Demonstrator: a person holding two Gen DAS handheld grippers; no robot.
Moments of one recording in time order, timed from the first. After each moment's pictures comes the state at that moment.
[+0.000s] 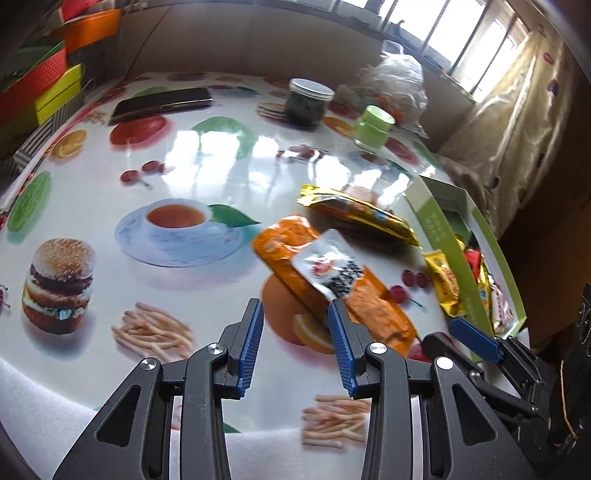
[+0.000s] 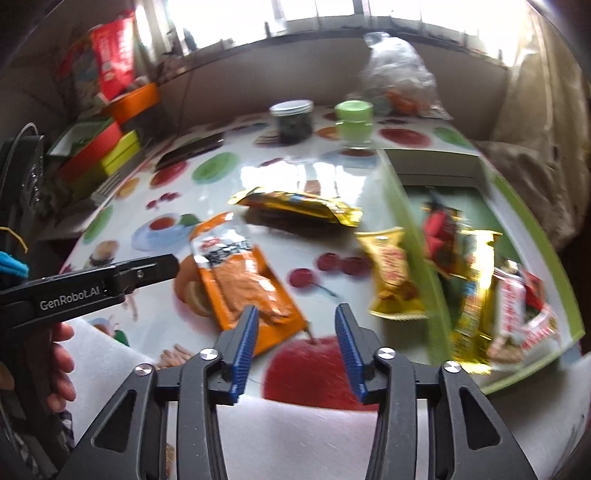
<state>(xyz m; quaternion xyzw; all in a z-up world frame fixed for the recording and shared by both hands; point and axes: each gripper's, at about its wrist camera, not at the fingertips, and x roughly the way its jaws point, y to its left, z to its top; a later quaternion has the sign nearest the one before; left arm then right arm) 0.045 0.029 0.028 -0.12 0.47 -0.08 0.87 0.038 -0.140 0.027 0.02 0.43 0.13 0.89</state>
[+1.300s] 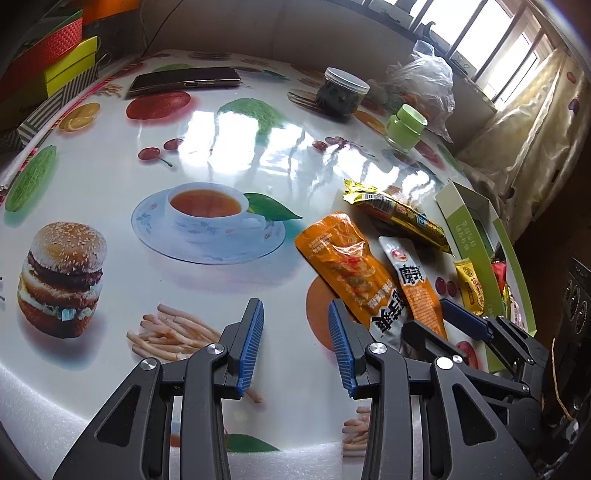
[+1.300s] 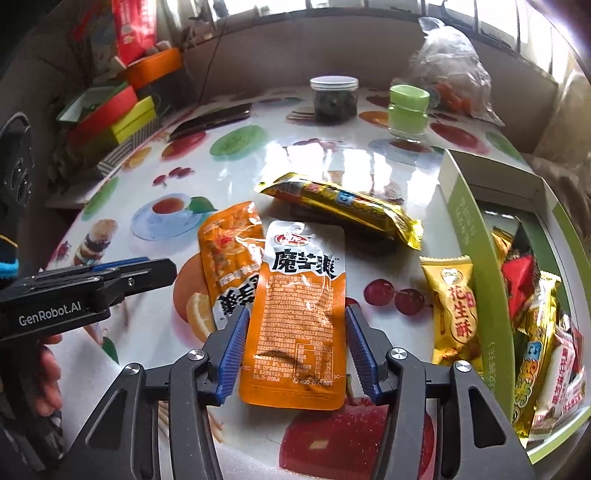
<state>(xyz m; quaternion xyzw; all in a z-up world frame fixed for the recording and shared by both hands) 0.060 0.051 0.008 -0.14 0.49 -0.07 0.86 0.077 -0.113 0.007 -0.02 0.46 0.17 0.87</state>
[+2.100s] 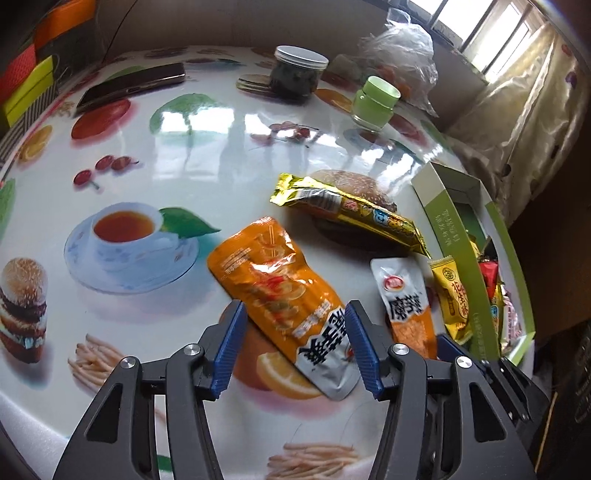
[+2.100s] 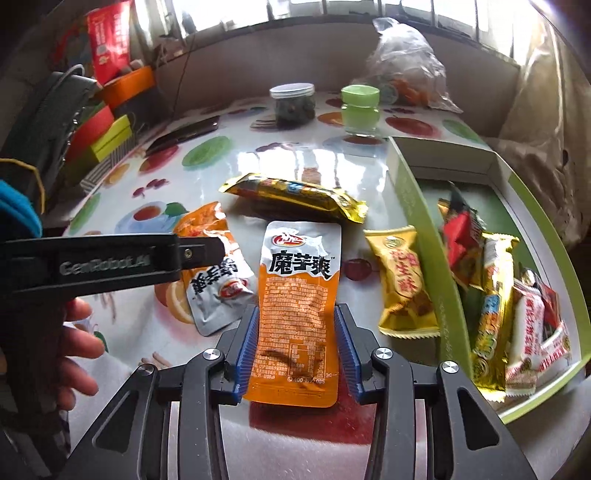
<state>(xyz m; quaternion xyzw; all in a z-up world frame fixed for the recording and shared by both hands) 0.092 -0.005 0.011 -0.11 0.52 -0.09 0.84 0.054 -0.141 0.011 0.01 0.45 0.12 0.89</state>
